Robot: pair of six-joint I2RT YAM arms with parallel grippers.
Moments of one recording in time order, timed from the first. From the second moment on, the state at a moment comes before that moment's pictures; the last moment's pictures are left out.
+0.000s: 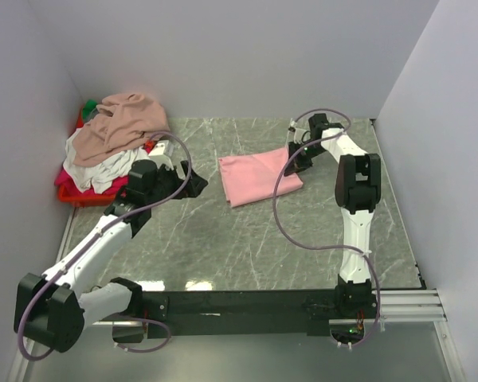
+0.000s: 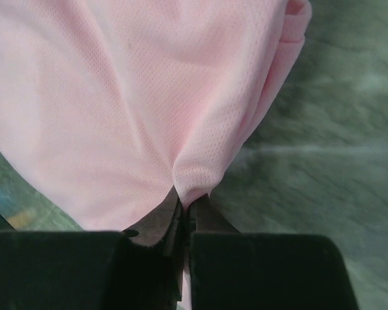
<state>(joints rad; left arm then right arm) -0.35 1.10 0.75 -0.03 0.22 -0.47 0.08 2.35 1.92 -0.87 -0.59 -0.13</state>
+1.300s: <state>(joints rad) -0.35 0.94 0.68 -0.15 0.23 -0.42 -0.07 2.08 1.93 -0.73 0.02 -0.50</state>
